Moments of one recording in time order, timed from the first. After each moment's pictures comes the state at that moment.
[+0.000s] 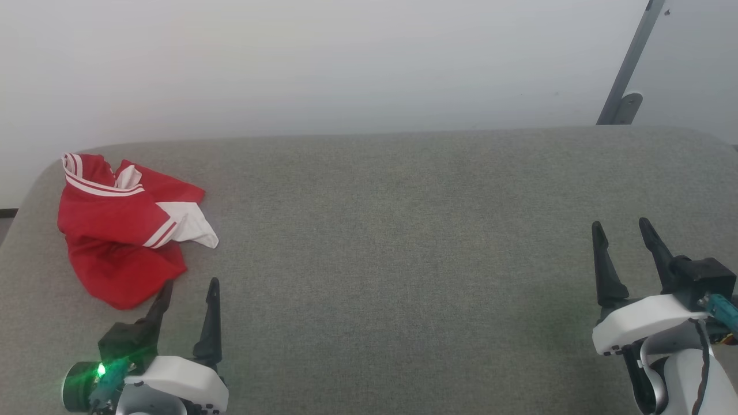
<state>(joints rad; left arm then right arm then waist) -0.06 0.12 0.08 0.27 -0.16 -0.10 -0.24 -0.20 -0.13 -0.09 0.31 0.13 0.13 -0.24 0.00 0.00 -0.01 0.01</state>
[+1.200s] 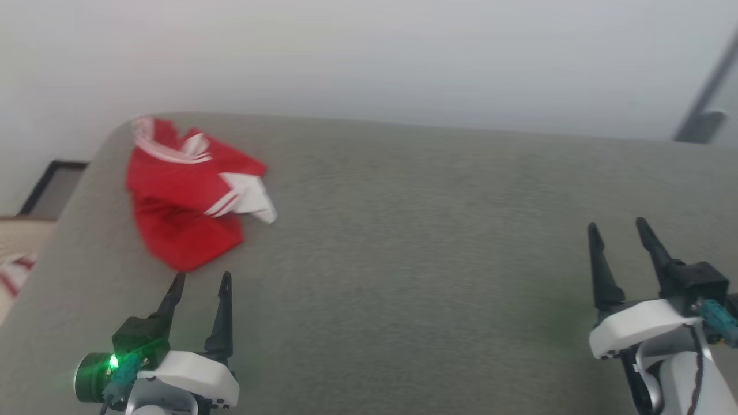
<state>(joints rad) -0.09 0.08 0.10 0.30 -0.09 -0.13 -0.26 -0.18 -0.13 -0.09 0.29 0.08 0.13 -0.26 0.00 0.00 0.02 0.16</state>
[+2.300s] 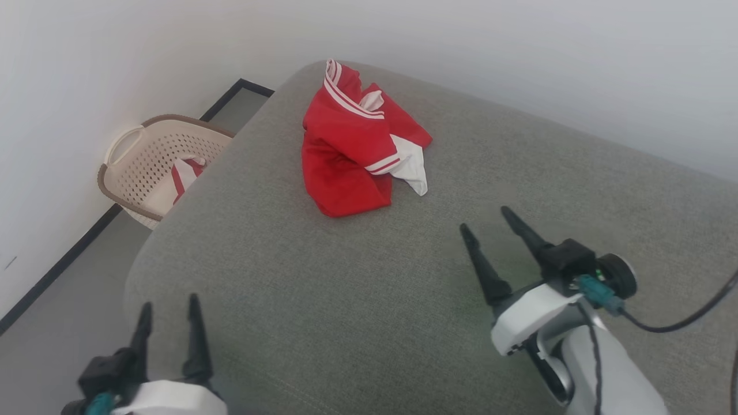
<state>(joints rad) 0.04 0.05 0.14 0.16 -0.22 -0.01 -0.26 -0.34 -0.09 0.28 0.43 0.16 0.13 -0.26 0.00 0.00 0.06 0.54</state>
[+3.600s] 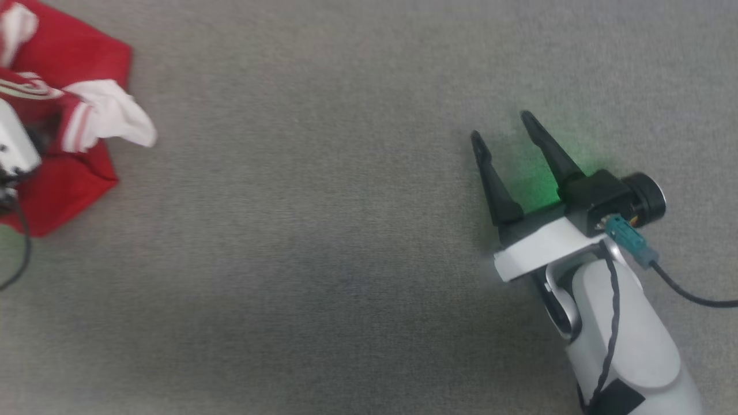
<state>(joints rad) -1.05 0.58 -0.26 1.08 -0.83 -0.13 0.53 -0.46 -0.06 0.19 0.28 0.07 0.13 -0.26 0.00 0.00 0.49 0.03</state>
